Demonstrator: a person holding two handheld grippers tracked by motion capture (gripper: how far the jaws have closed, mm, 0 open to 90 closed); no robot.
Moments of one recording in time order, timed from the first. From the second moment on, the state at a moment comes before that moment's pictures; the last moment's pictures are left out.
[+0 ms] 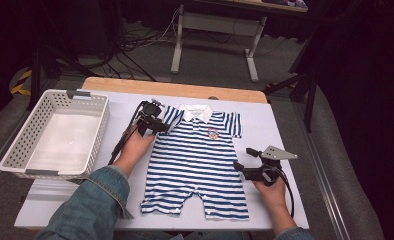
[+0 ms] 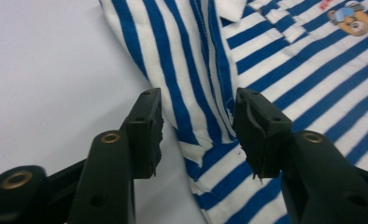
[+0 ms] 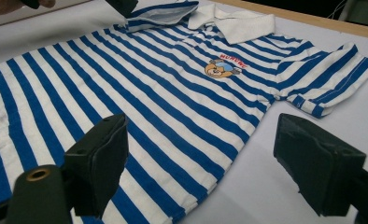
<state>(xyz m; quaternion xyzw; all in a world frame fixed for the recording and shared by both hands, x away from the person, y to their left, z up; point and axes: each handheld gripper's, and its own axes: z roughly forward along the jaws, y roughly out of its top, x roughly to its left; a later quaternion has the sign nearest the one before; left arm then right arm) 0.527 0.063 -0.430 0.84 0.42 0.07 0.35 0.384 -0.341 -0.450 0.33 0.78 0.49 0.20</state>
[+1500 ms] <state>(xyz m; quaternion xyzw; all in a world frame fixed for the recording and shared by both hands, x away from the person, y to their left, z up) 0.465 0.093 -0.415 0.81 0.40 0.07 0.43 0.459 -0.345 -0.416 0.44 0.77 0.40 0.23</state>
